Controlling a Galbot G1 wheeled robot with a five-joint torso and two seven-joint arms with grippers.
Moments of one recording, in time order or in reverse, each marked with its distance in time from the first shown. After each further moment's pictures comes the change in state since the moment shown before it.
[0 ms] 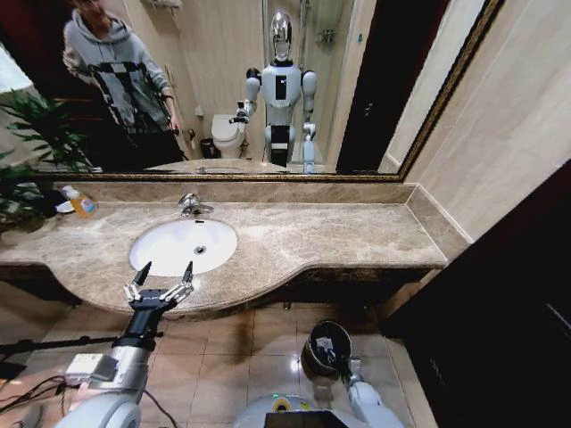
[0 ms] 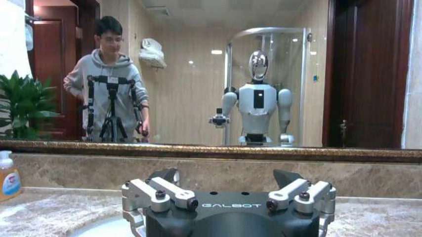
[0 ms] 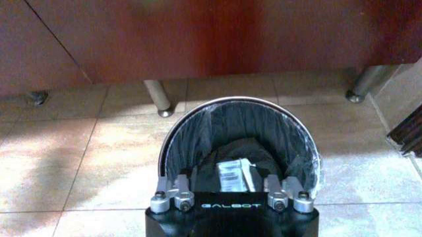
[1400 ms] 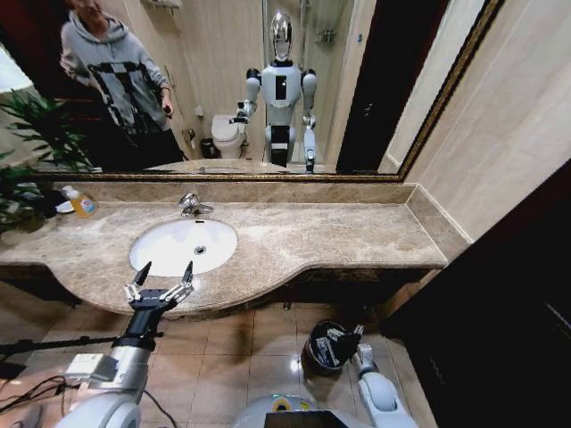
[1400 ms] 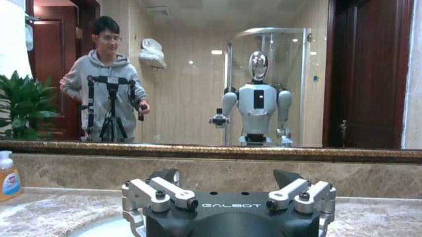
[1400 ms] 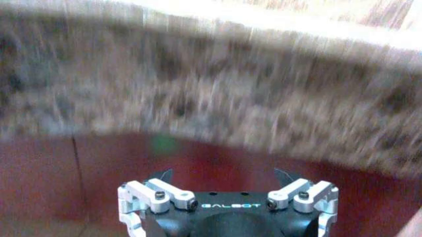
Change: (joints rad) left arm 0.000 0.000 0.000 0.000 0.000 0.000 0.000; right arm -0.378 -0.008 0.046 0.900 -0.201 0.026 0.103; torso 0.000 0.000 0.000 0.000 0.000
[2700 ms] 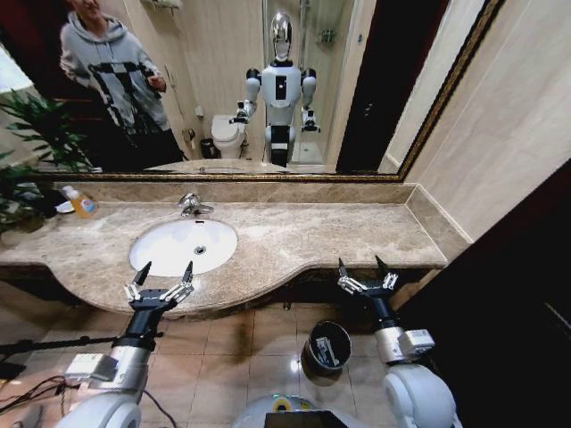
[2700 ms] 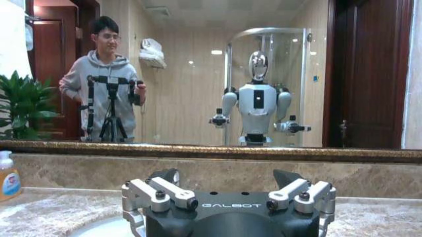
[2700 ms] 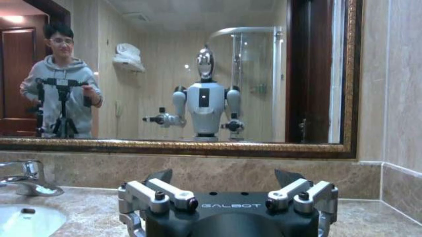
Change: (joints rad) left arm 0.000 0.000 0.000 0.000 0.000 0.000 0.000; right arm -0.206 0.040 -0.017 0.787 0.115 -0.174 0.003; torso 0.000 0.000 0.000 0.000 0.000
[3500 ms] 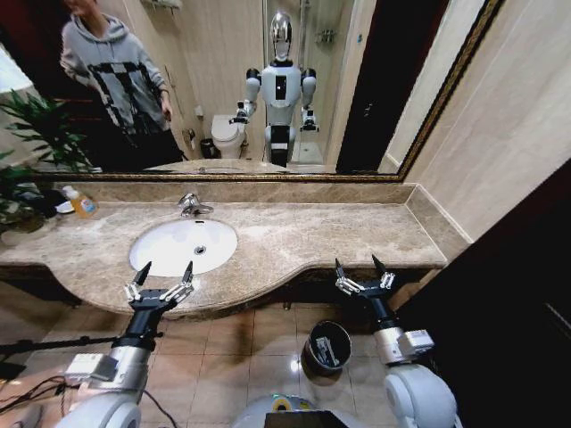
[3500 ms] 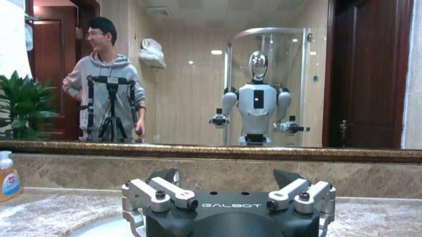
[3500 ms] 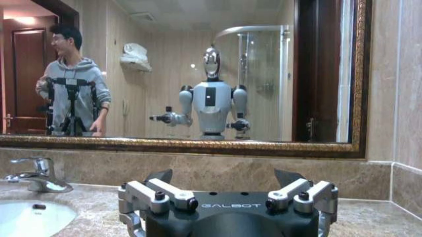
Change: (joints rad) left arm 0.000 0.000 0.000 0.000 0.000 0.000 0.000; right arm -0.003 0.000 0.002 -0.006 0.001 0.007 -0.028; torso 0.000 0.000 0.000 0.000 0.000
